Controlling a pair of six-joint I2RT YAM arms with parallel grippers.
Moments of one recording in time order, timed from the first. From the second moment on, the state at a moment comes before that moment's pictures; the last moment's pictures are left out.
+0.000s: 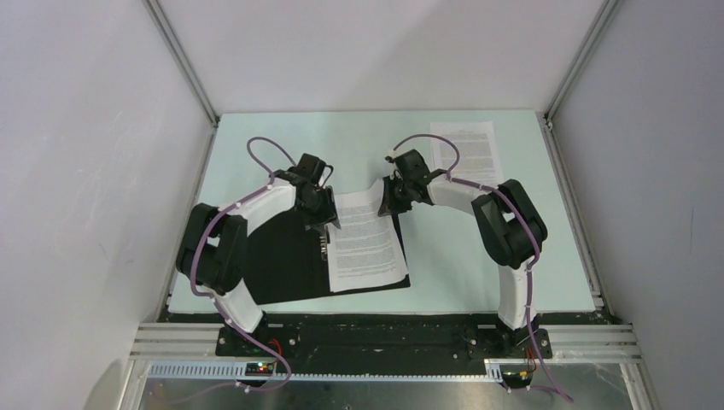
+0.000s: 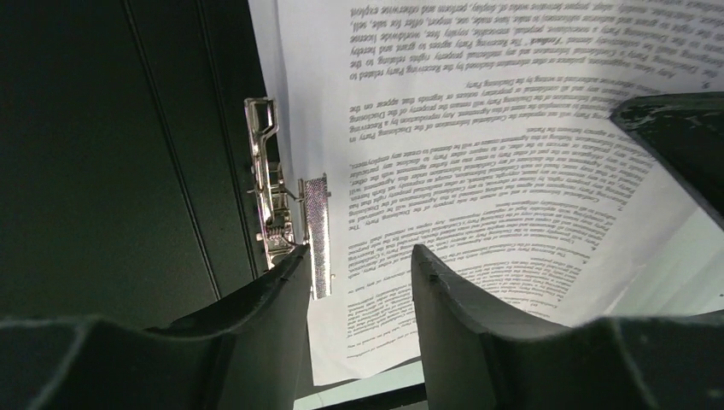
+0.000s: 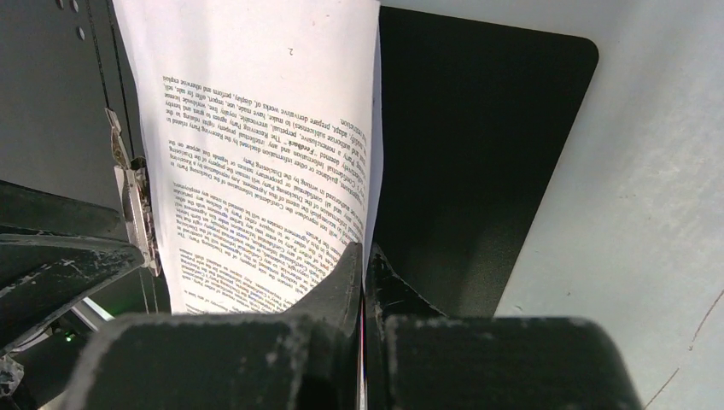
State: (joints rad) left arm -0.39 1.70 1.11 -0.65 0.15 -0.62; right arm 0.56 2.01 1.32 -0.24 -0.31 0.48
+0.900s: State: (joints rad) left arm -0.30 1.68 1.12 -0.61 0.11 -0.68; right arm 0.56 1.96 1.20 -0.16 -0.31 0.61
